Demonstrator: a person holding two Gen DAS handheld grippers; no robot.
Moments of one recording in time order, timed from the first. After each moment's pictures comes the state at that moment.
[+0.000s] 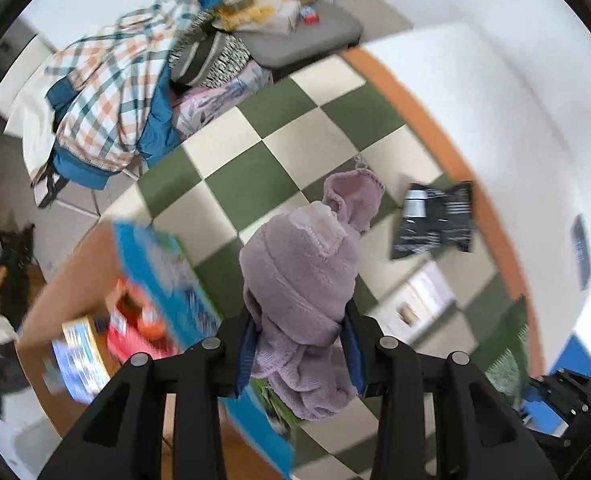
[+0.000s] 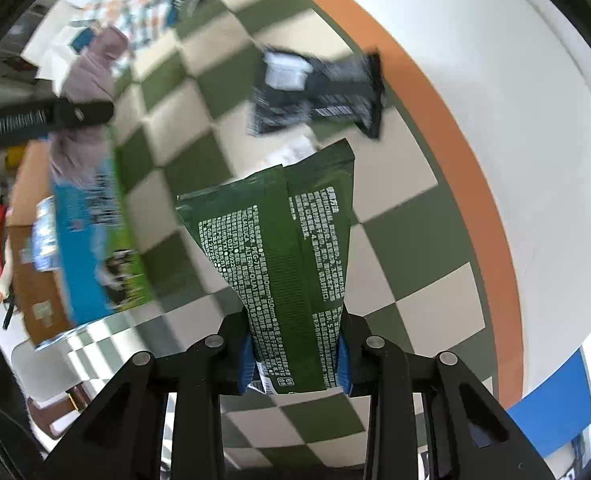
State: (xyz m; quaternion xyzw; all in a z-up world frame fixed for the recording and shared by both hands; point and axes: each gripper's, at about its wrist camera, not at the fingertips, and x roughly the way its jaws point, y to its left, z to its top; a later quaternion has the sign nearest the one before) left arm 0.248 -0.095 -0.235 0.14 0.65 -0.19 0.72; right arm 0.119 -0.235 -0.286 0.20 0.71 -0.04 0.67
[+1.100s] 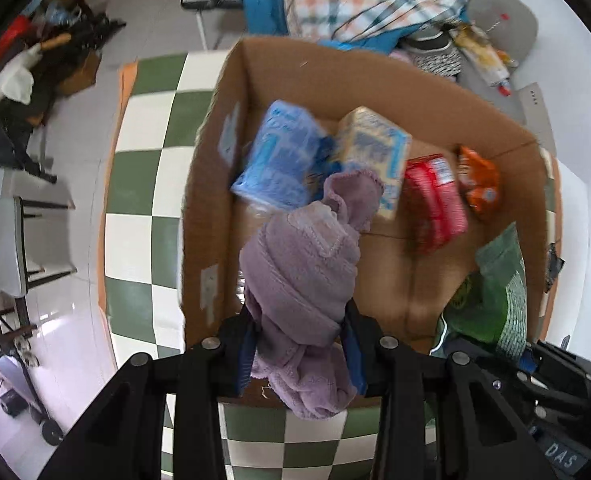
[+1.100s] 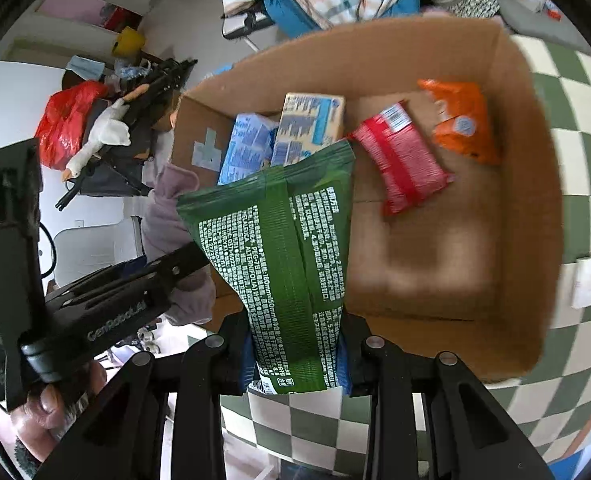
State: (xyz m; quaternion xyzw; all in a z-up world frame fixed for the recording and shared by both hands) left arm 0.189 0.276 -0.261 -0.11 0.71 0.02 0.69; right arm 0.209 0.112 -0.254 0.14 0.72 0.19 0.65
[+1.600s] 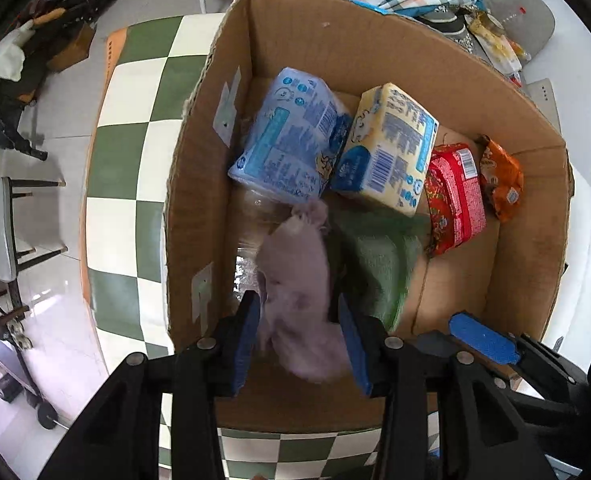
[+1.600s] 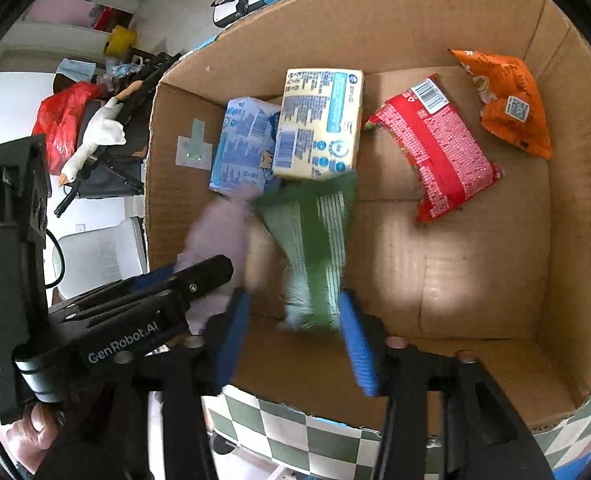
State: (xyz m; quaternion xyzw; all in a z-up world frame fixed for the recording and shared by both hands) left arm 0.197 0.280 -0.286 -0.13 0.74 0.02 0.66; right arm 0.223 0.140 -0.305 0.16 0.74 0.19 0.63
